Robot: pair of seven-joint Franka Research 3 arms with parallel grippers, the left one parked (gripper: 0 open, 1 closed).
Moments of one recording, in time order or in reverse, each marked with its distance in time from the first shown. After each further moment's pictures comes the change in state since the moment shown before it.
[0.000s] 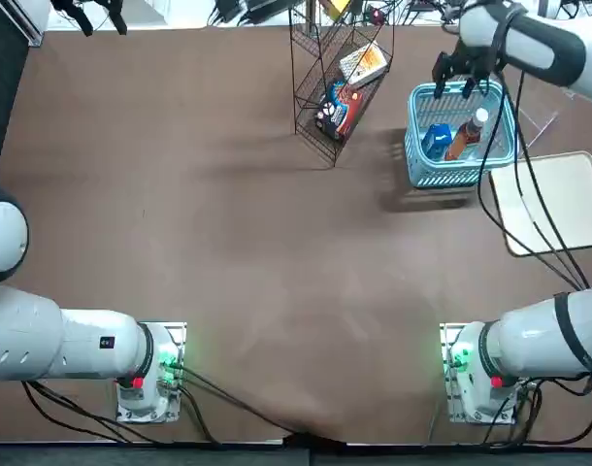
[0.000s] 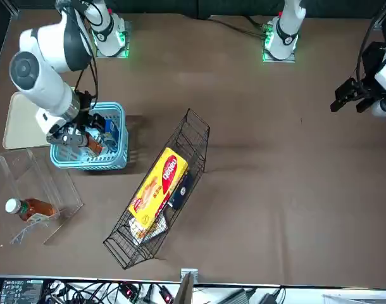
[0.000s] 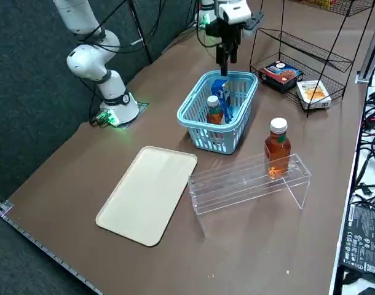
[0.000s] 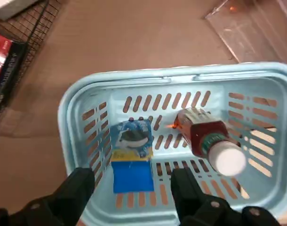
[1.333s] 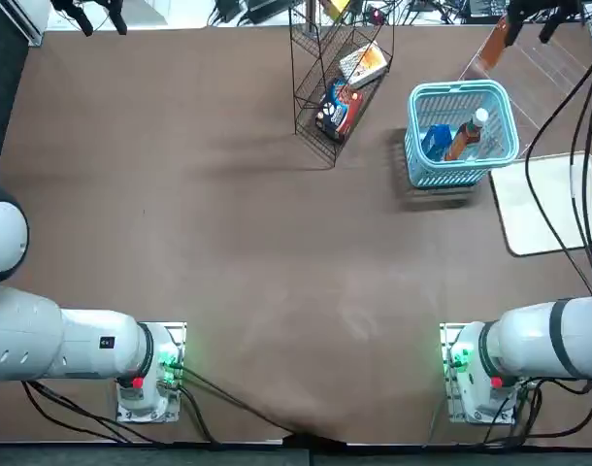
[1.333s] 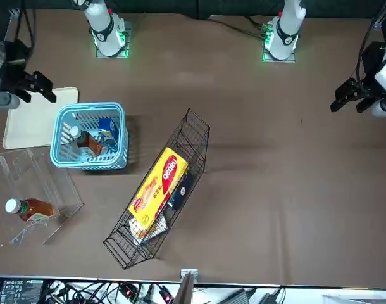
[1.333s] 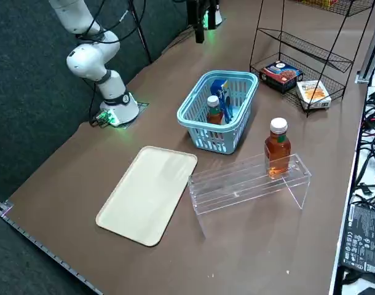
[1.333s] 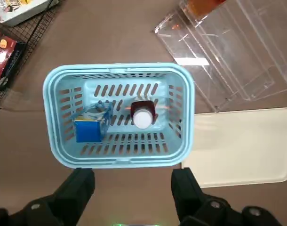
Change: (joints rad) arm -0.014 -0.118 -0.168 0.290 0.000 -0.400 -0.237
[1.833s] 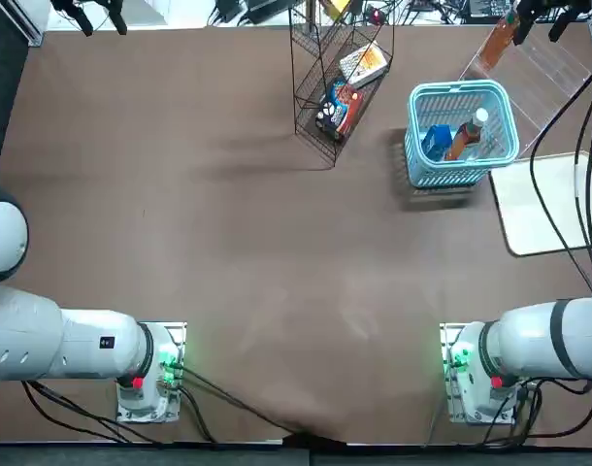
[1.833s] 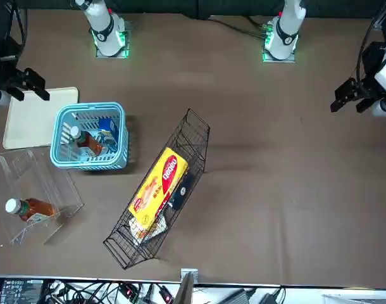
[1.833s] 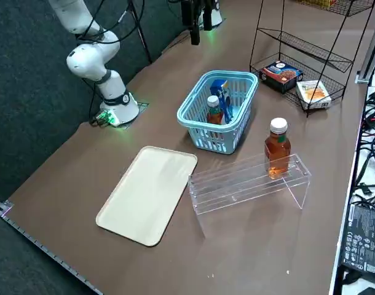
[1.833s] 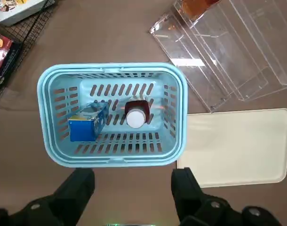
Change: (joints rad) arm 0.000 -0.009 -0.033 -0.001 0.000 -0.002 -0.040
